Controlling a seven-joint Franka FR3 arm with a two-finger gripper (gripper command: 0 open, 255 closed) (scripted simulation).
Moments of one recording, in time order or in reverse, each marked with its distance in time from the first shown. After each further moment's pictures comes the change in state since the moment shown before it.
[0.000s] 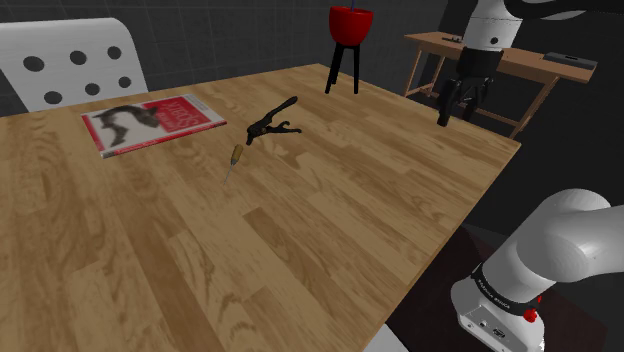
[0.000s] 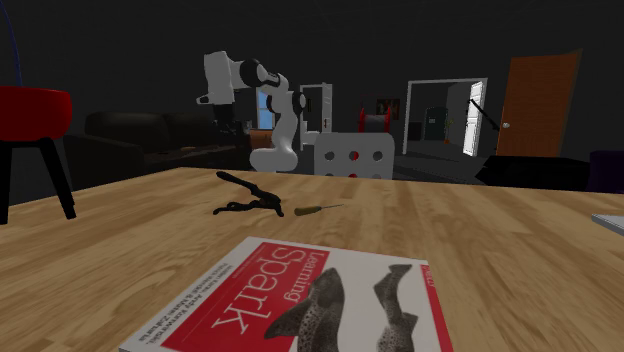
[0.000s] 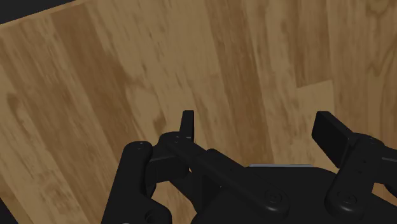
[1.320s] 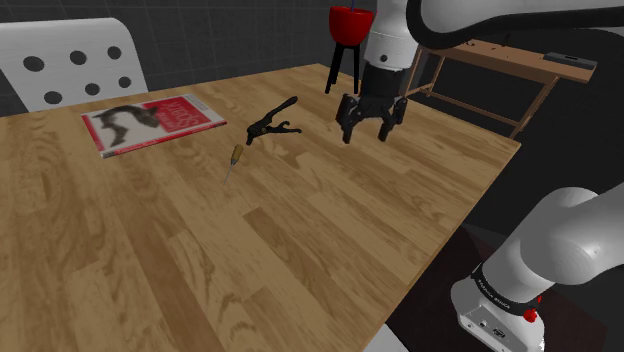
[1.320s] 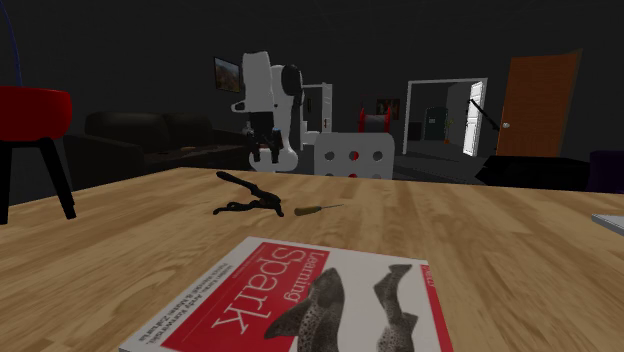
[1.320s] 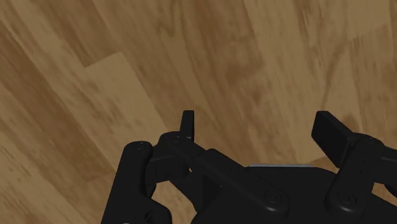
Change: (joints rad) arm 0.072 0.291 0.370 0.120 0.220 0.290 0.512
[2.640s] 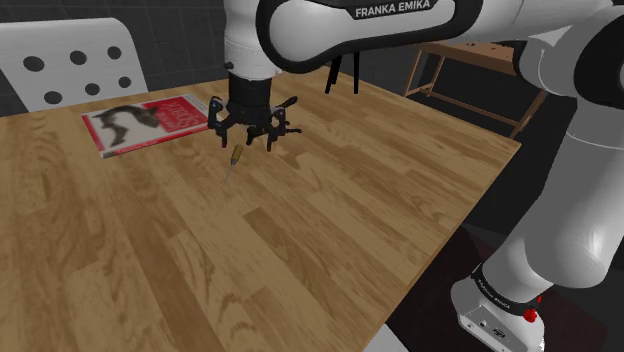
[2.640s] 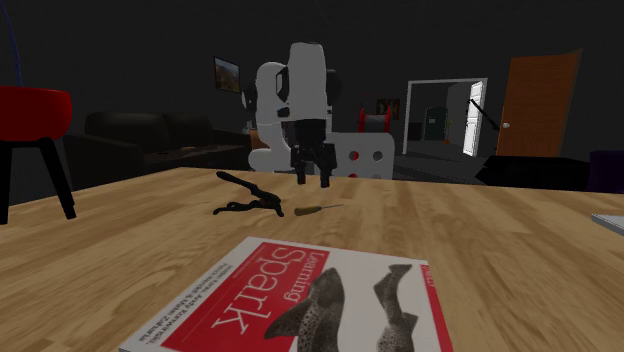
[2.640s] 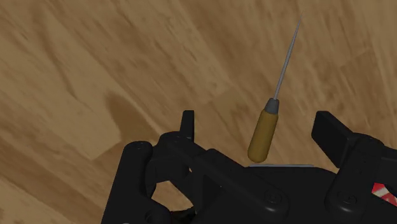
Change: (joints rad) arm 0.116 0.730 0.263 0.656 -0.347 0.124 0.644
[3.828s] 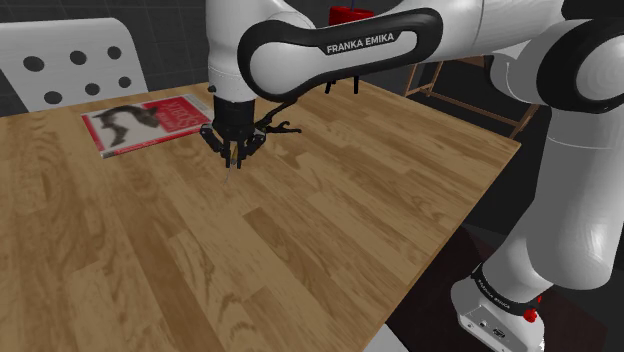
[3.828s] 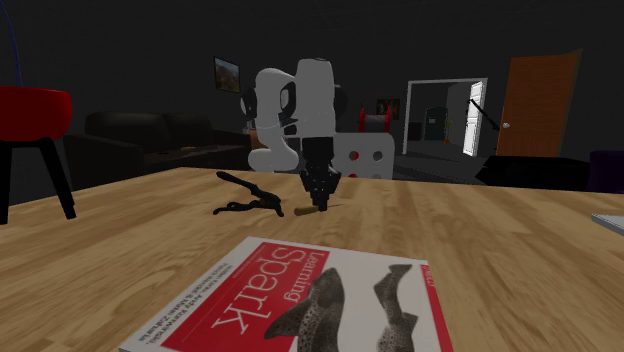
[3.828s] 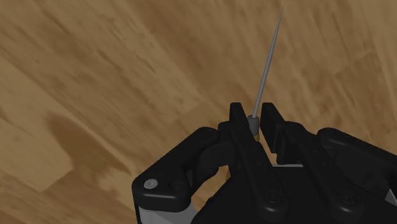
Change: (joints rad) arm 0.055 0.119 -0.016 0.050 -0.077 0.062 0.076
